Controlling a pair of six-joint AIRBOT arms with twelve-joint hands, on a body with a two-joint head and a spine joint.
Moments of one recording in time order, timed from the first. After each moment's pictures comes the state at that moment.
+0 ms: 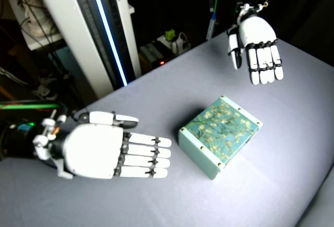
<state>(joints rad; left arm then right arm) 0.93 -0.82 1.00 -0.12 -0.94 0.92 -0.90 -0.96 1.29 -0.38 0.93 -0.25</state>
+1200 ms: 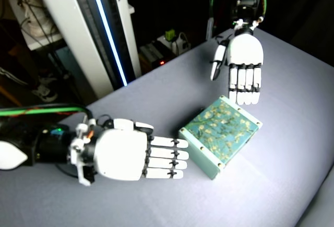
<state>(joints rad) 0.71 -0.94 1.10 0.25 -0.61 0.78 -0.75 -1.07 1.39 -0.58 0.74 -0.20</state>
